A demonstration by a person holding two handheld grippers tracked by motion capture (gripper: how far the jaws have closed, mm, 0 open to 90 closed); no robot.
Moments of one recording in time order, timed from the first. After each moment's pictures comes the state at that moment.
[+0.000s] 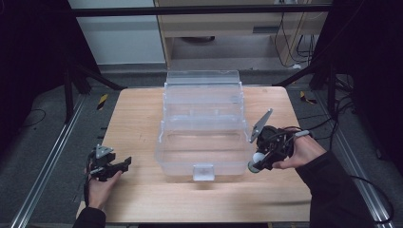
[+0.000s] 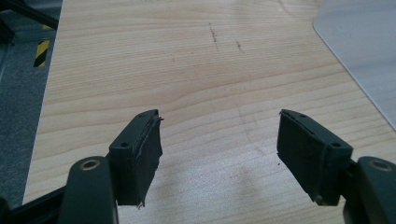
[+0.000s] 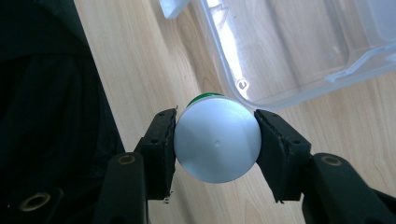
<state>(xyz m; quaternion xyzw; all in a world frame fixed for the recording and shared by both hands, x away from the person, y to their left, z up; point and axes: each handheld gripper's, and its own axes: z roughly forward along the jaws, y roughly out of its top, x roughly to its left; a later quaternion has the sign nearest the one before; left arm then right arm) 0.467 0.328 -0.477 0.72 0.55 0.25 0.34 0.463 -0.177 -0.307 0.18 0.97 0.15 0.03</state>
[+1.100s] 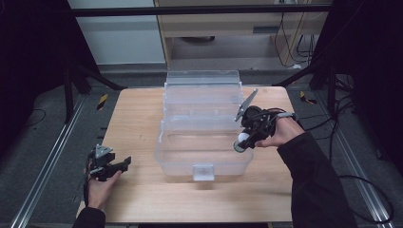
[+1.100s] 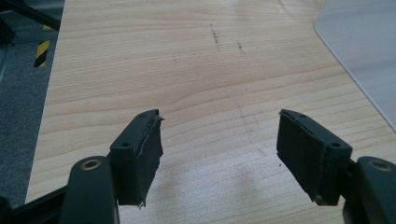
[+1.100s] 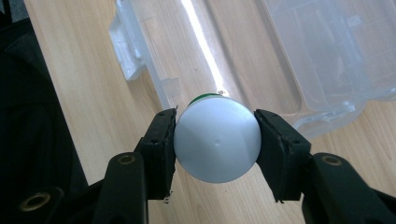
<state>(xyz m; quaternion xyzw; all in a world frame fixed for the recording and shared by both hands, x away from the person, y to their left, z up) 0.467 0.329 -0.477 0.72 0.55 0.25 0.34 0.511 -0.147 -0.297 0.19 0.96 0.18 0.06</state>
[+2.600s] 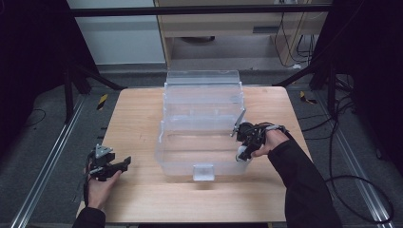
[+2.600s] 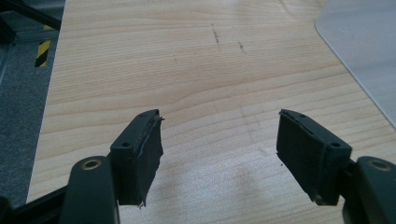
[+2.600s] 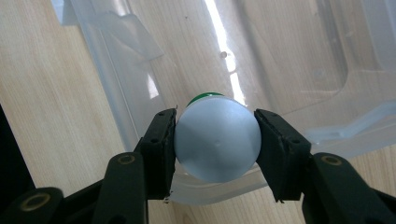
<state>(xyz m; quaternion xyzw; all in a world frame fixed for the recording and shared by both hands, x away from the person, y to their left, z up) 0.467 0.329 -0.477 0.72 0.55 0.25 0.34 0.536 -0.147 -0.384 0.17 0.98 0.12 0.03</state>
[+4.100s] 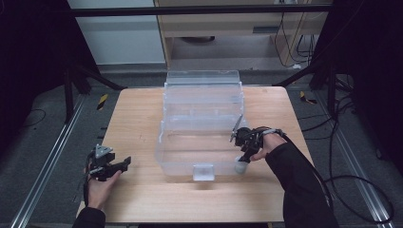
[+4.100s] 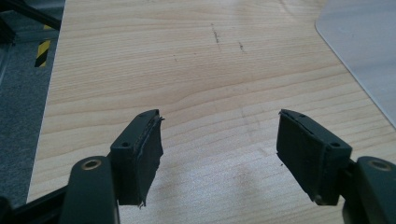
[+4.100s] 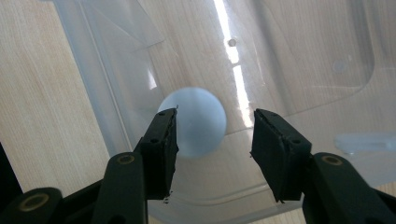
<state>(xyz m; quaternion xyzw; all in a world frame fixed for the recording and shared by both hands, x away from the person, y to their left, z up) 0.467 0.330 -0.477 0.72 0.55 0.25 0.34 0.535 -0.144 -0.403 0.16 0.98 0.10 0.02</state>
